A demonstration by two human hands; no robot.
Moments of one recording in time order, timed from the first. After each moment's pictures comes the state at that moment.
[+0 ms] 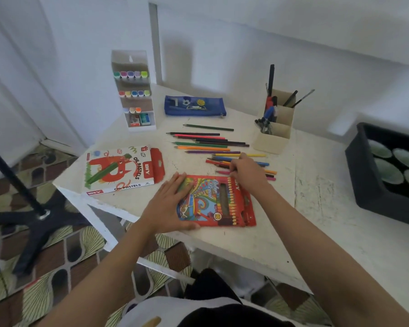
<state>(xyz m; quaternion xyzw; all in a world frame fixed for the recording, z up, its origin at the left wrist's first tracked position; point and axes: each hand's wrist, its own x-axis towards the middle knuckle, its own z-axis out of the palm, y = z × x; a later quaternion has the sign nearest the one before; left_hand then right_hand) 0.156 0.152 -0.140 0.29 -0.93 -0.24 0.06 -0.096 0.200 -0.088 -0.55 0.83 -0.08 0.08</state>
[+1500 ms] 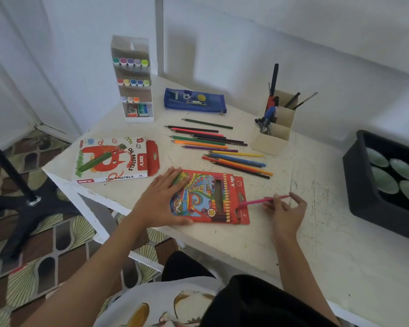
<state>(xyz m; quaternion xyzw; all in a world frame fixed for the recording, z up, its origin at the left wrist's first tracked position) 0.152 0.153 -0.143 0.30 -0.92 -0.25 0.09 -0.090 0.317 -0.100 -0.04 0.70 -0.68 0.19</state>
